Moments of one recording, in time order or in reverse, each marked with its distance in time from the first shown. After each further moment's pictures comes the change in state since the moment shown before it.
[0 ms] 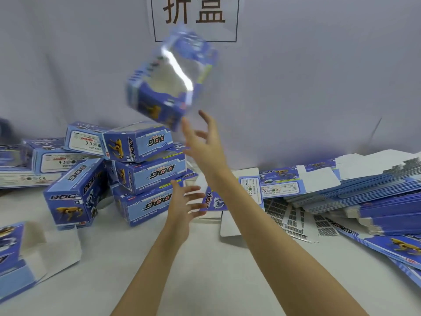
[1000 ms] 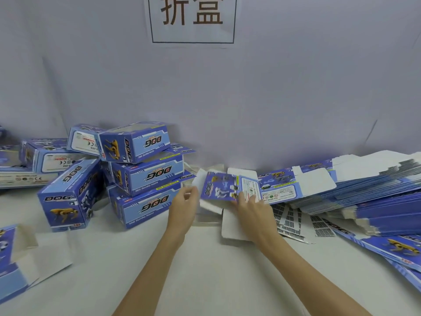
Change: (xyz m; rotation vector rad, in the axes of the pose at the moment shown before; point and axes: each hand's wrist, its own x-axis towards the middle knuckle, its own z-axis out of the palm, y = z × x) left_hand 0.005 -0.011 0.002 0.480 0.007 0.267; right_hand -0.059 0.120 -0.135 -1.826 -0.134 -0.035
